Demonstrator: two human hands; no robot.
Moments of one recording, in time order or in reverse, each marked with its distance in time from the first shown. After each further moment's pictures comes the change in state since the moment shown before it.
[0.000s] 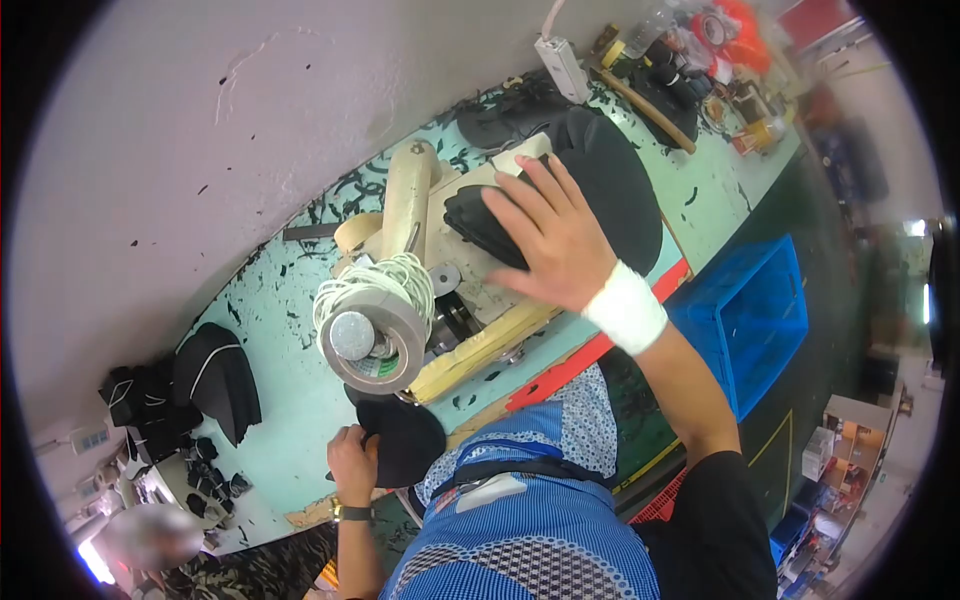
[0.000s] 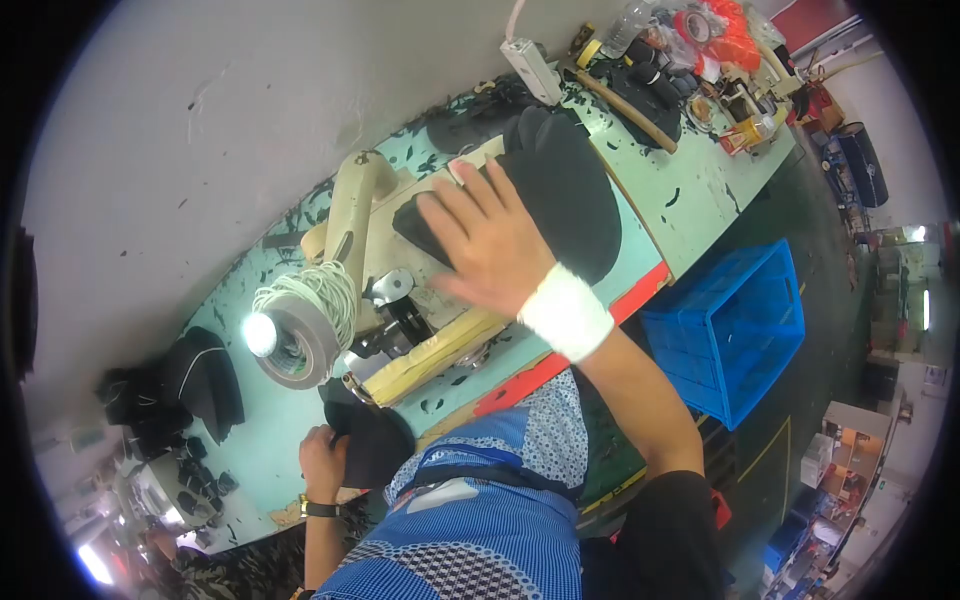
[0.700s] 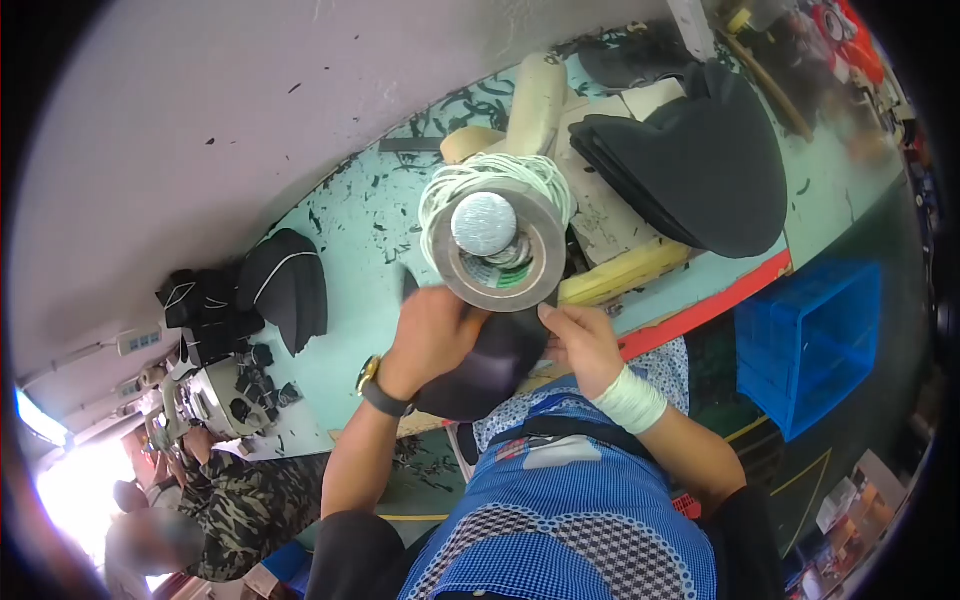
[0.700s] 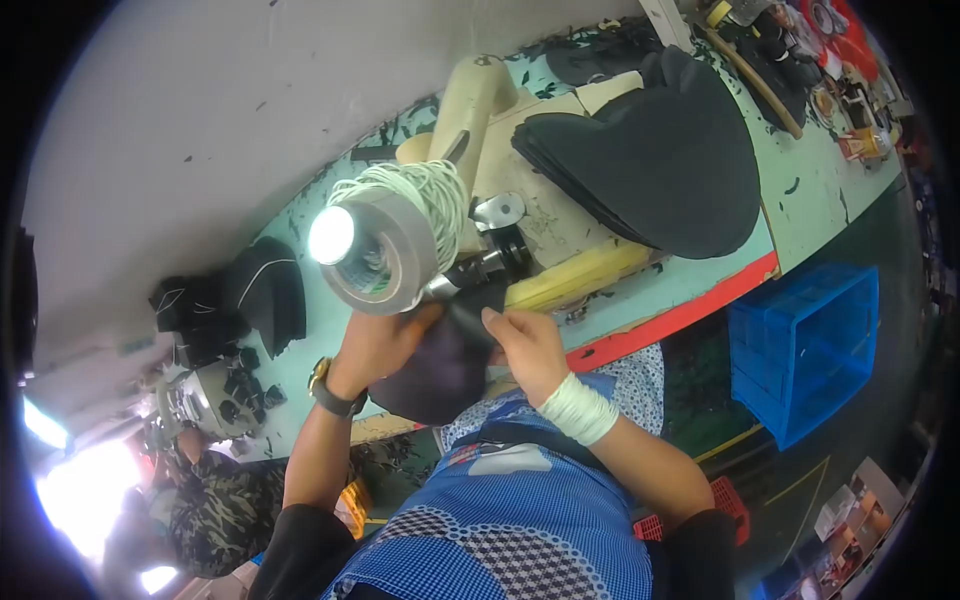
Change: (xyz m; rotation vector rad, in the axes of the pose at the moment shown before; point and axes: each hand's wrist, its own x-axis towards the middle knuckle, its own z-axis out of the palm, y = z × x) left_hand 0.071 0.109 -0.078 -0.229 -0.163 0.352; right_hand -0.080 -0.156 0.068 1.778 -0.285 1.525
